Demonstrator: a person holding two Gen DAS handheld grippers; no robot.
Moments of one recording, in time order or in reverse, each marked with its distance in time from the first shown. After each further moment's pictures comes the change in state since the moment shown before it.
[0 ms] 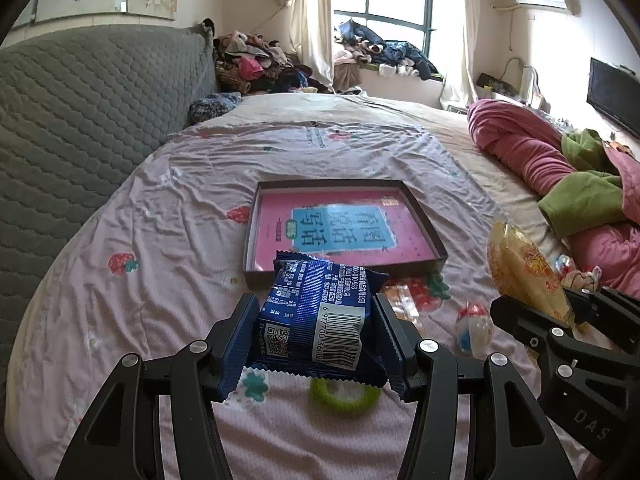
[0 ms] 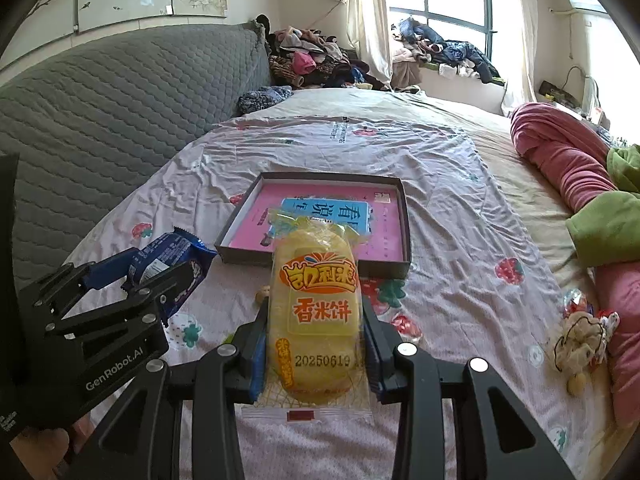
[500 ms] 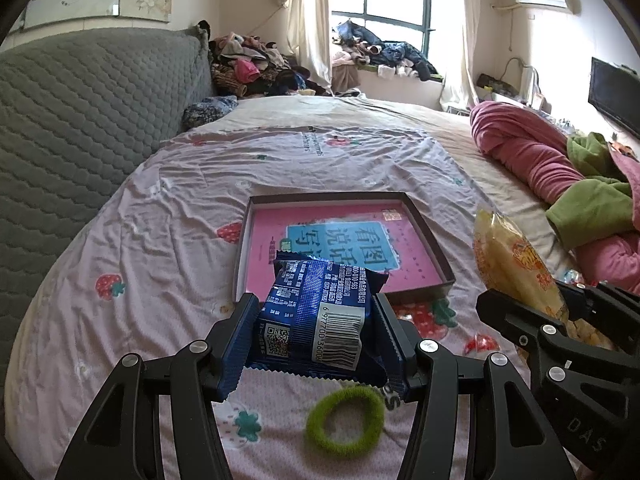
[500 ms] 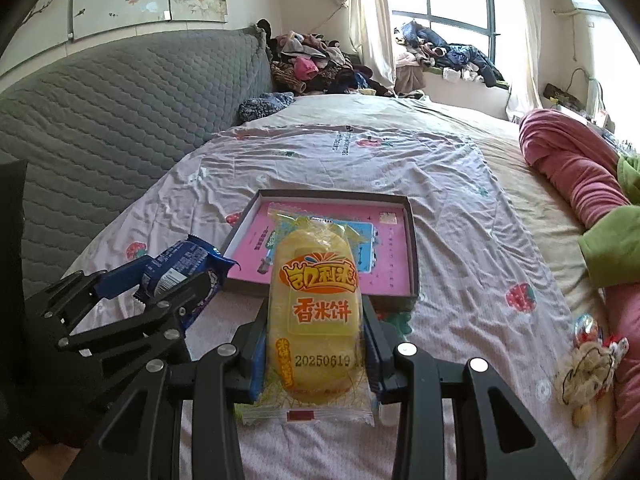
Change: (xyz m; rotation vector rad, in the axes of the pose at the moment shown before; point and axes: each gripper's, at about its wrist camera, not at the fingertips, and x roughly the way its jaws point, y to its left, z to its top) left arm 0.038 -0.008 0.033 0.007 -0.004 0.002; right arm 0.029 -0.004 0.033 -0.002 -0.021 0.016
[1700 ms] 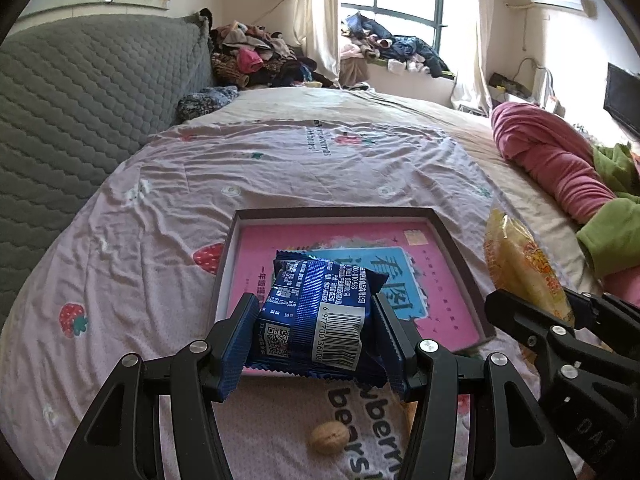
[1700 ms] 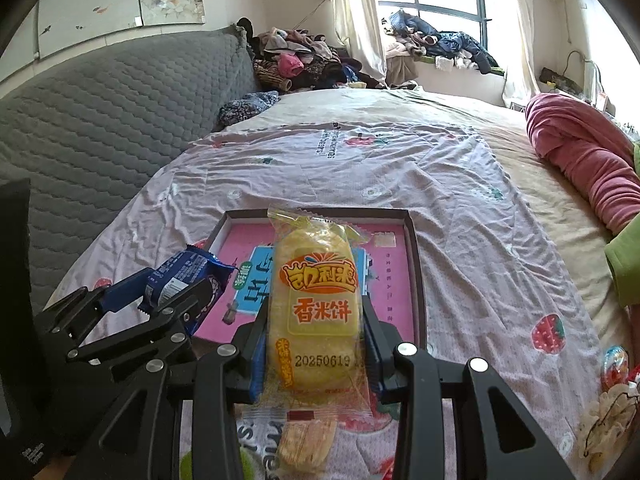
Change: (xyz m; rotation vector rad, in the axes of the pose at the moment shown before) left arm 0.106 -0.001 0.046 -0.030 0.019 0.015; right arm 0.091 -0.037 0.047 0.065 0.010 0.007
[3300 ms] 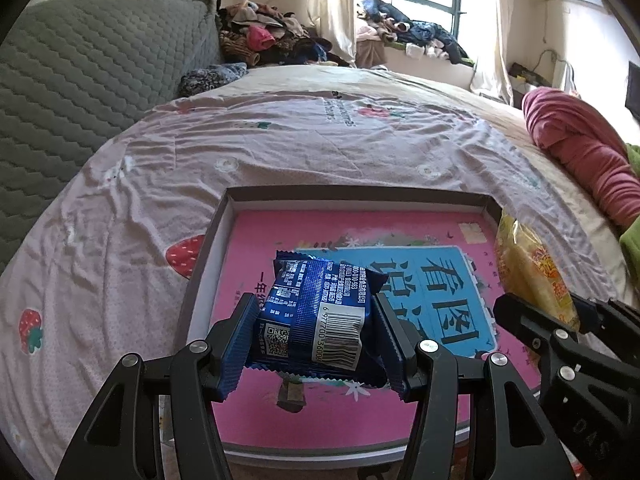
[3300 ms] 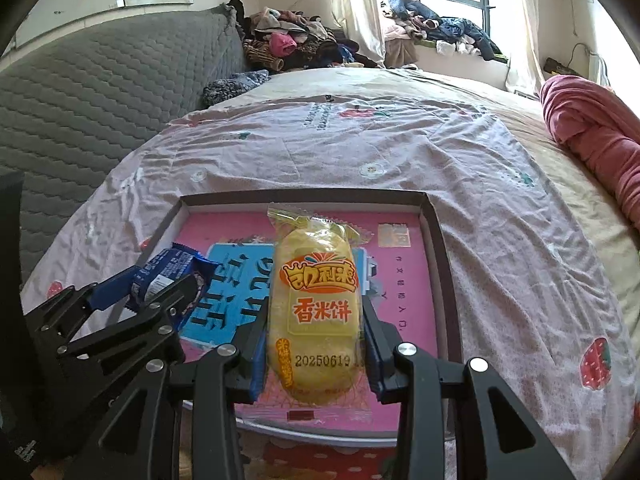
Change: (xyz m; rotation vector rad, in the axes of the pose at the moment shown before) left arm 0.111 0.008 0.002 -0.013 0.053 0.046; right arm 0.111 -0.020 0.002 -0.003 0.054 -0.023
